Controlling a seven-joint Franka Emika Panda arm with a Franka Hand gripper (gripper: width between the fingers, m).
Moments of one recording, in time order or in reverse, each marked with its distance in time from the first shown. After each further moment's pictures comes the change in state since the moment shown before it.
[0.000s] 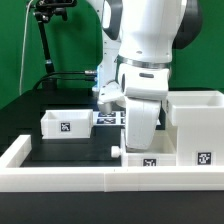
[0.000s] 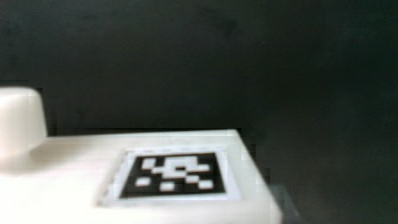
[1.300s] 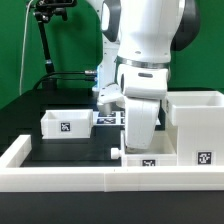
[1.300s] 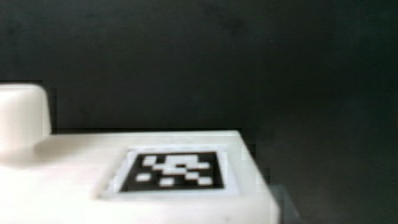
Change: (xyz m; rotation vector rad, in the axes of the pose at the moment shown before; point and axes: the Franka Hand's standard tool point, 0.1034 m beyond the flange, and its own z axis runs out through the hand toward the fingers) arm 0.003 0.002 0.003 -0.067 0.023 0.009
